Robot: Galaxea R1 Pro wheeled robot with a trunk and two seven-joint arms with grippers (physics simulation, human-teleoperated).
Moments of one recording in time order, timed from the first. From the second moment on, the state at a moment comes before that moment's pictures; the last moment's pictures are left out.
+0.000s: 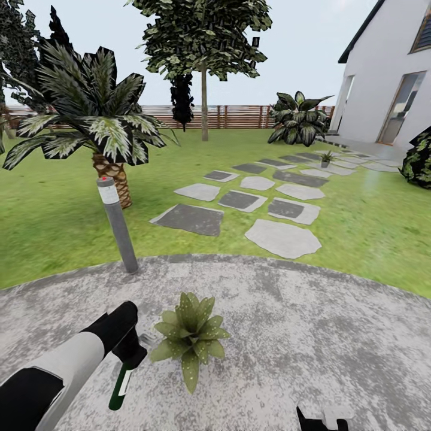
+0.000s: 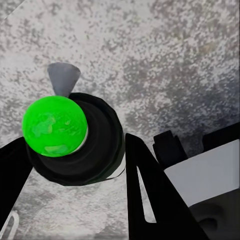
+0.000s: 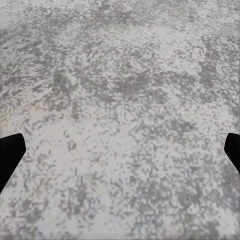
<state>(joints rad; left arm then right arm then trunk) -0.89 0.09 -0.38 -0.32 -0.48 1.00 -0.75 -0.27 -0.05 -0.43 -0.34 0.32 -0.41 0.16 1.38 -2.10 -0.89</state>
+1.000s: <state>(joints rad) -0.84 0.12 -0.39 -0.31 -0.49 0.99 -0.76 -0.27 -0.05 -0.43 -0.34 0.32 -0.41 0.16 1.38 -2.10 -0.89</state>
